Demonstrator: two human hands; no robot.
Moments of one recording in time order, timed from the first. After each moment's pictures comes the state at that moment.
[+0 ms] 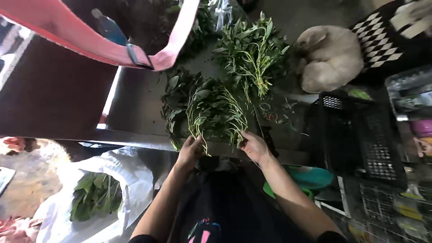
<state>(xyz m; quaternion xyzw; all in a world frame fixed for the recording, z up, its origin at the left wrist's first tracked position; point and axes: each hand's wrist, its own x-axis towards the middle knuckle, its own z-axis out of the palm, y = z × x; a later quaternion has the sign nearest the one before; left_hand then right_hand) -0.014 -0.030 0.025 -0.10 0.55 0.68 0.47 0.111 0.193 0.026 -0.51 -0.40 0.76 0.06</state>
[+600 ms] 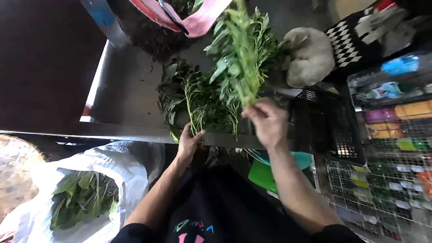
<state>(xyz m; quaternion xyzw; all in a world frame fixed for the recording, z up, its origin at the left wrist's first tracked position) -0.016 -0.051 0.010 -0.02 0.59 0.68 0.43 0.088 0.141 0.146 -0.21 -0.86 0.40 0.26</state>
